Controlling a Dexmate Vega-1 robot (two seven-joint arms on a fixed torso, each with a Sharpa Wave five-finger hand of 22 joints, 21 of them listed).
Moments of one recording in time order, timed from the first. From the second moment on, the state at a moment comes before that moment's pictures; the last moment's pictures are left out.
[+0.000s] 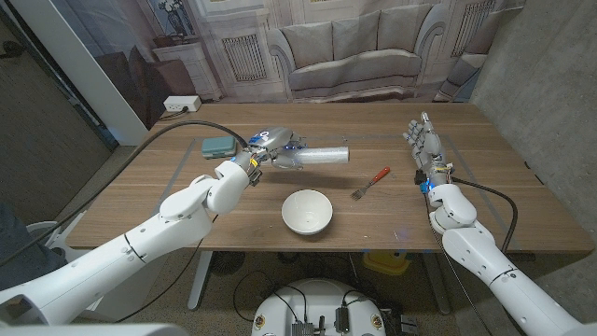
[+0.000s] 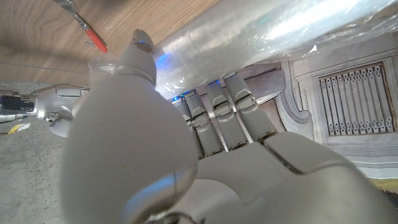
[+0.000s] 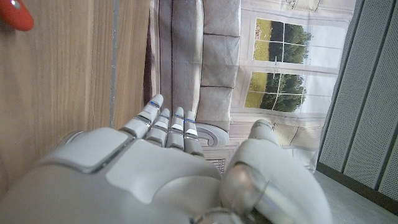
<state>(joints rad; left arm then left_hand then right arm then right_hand) 0.94 0.89 0.57 -2.12 0.57 0.24 0.11 1.27 0.04 0.20 -0.13 0.19 0.94 -0.07 0.26 0.19 0.99 -0.19 0.20 0.20 0.95 -0.10 0.20 0.19 0.81 -0.09 0.41 0.18 -1.12 -0.52 -0.23 -1.63 0.69 0.34 -0.23 0.39 0.05 0.15 -0.04 0.19 0.27 0.10 0.19 0.19 0.28 0.09 0.21 0.18 0.18 0.04 0.19 0.18 0.24 -0.04 0.33 0.18</state>
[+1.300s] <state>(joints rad) 1.10 1.04 0.38 -2.22 0.53 0.01 0.07 1.27 0.04 0.20 -0.13 0.19 0.95 -0.07 0.26 0.19 0.99 -0.20 0.19 0.20 0.96 -0.10 0.20 0.20 0.81 -0.09 0.41 0.18 -1.16 -0.50 -0.23 -1.69 0.63 0.34 -0.30 0.40 0.06 0.14 -0.05 0.19 0.27 0.10 0.19 0.19 0.28 0.09 0.21 0.18 0.18 0.04 0.19 0.18 0.24 -0.04 0.32 0.18</state>
